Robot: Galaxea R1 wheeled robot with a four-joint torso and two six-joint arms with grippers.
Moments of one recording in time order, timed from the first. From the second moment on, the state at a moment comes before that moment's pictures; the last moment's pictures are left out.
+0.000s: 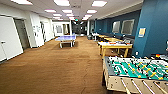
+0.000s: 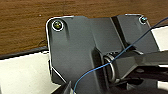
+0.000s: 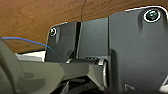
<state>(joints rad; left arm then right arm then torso) 1.58 2.90 -2.60 0.06 -0.12 0.03 -1.57 3.00 -2.57 -0.25 0.11 0.20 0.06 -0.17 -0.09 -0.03</state>
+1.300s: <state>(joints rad) 1.57 2.93 -2.59 0.06 -0.13 0.03 -1.57 2.99 -2.57 -0.26 0.11 0.19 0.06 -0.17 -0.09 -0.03</state>
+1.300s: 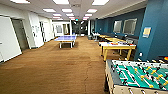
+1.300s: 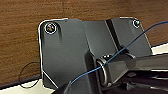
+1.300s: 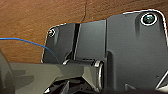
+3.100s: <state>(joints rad) 1.55 2.94 -2.59 0.06 -0.14 0.03 -1.55 3.00 -2.58 -0.26 0.13 0.19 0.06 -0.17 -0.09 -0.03</state>
